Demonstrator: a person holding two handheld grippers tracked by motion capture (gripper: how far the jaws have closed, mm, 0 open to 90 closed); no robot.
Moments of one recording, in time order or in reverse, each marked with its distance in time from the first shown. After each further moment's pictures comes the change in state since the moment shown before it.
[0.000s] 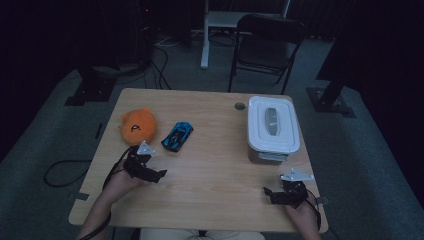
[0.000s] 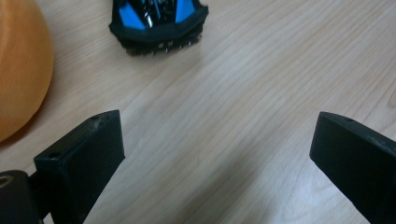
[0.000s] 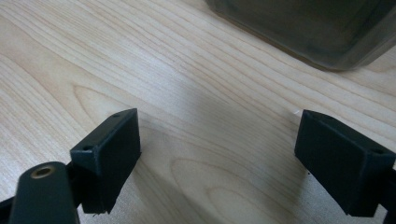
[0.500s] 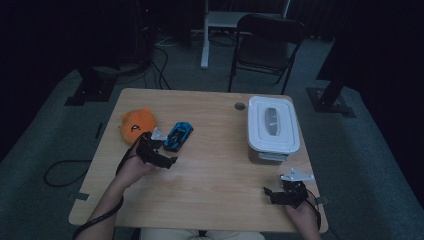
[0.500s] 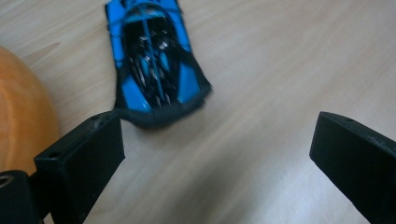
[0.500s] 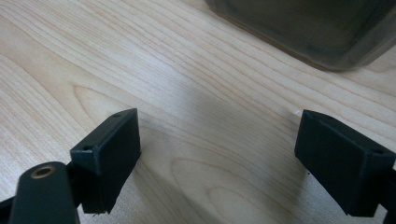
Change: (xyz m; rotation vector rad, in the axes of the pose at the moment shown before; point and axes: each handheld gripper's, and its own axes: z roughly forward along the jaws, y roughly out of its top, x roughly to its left) left arm 0.004 0.049 0.018 -0.004 0.025 -0.005; right arm 0.000 0.000 0.000 0.000 0.000 0.000
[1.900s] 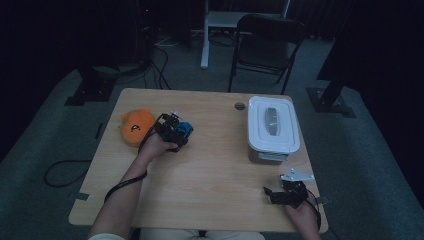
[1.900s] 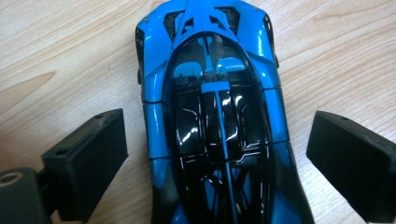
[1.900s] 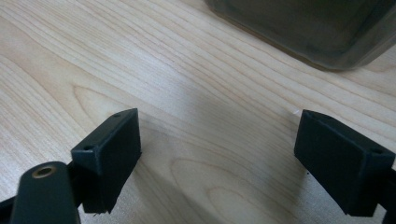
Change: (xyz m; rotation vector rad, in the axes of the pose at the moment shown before) left arm 0.039 0.060 0.090 0.184 0.059 -0.121; right arm 0.000 0.000 0.000 0.000 -0.001 0.001
